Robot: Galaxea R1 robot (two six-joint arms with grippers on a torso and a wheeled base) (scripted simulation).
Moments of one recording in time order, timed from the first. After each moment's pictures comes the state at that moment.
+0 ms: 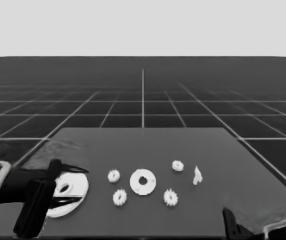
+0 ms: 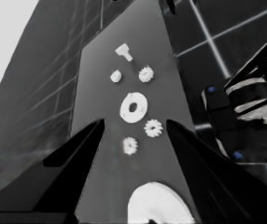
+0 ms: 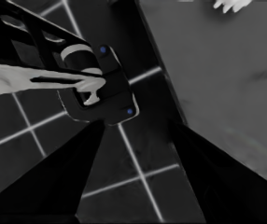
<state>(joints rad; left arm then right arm) -0.28 1.75 -0.35 0.24 0.72 0.35 -0.40 1.77 -0.33 -0.62 -1.16 0.31</state>
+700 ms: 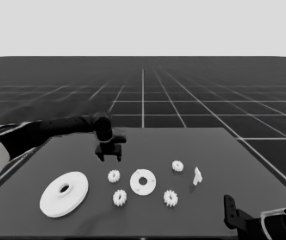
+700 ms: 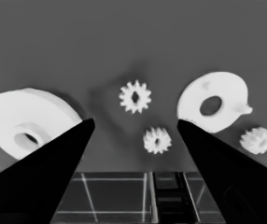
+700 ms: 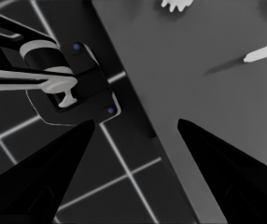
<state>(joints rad) -0.09 2.66 -1.44 0.12 1.52 -1.20 -0.35 1.76 -0.39 -0.70 -1.18 0.32</state>
